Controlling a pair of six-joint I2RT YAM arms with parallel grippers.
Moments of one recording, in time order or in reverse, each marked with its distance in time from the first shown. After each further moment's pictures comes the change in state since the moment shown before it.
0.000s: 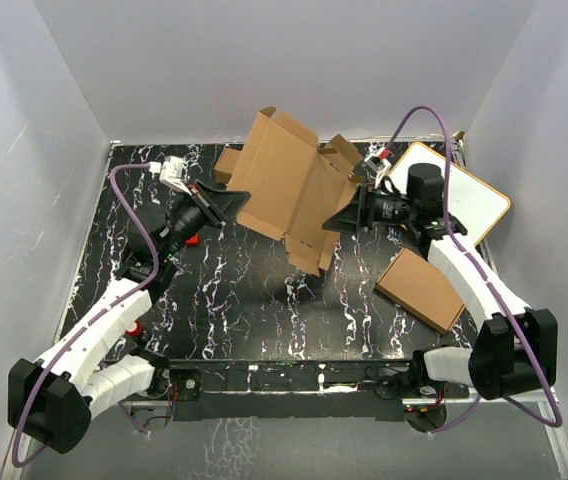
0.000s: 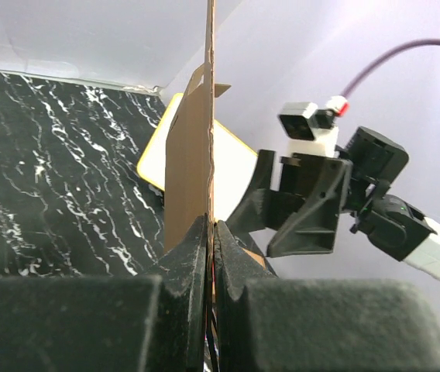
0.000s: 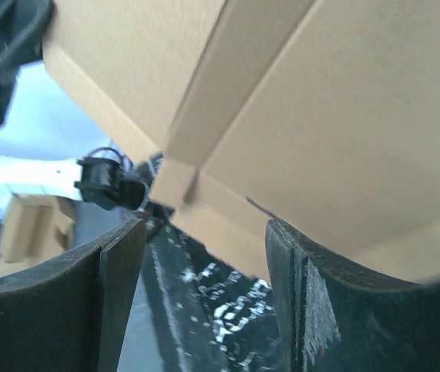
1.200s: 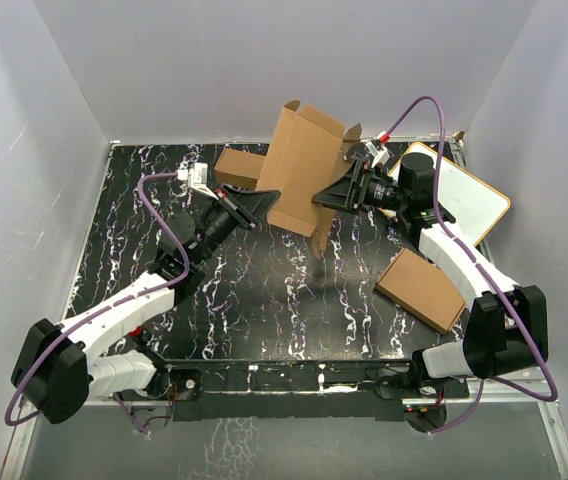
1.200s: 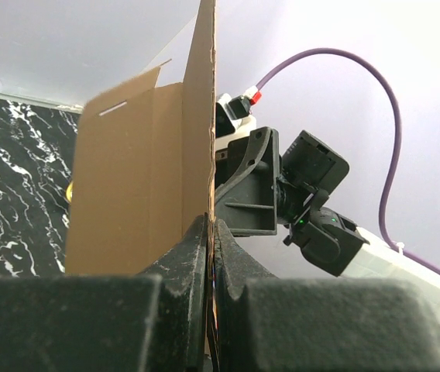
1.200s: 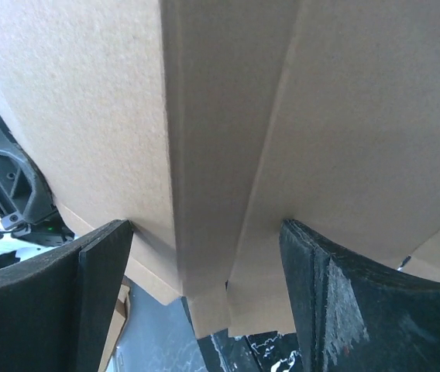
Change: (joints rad) left arm -0.250 0.144 -0.041 0.330 -0.233 -0.106; right arm 0.057 0.126 0.059 0.207 0.159 0.427
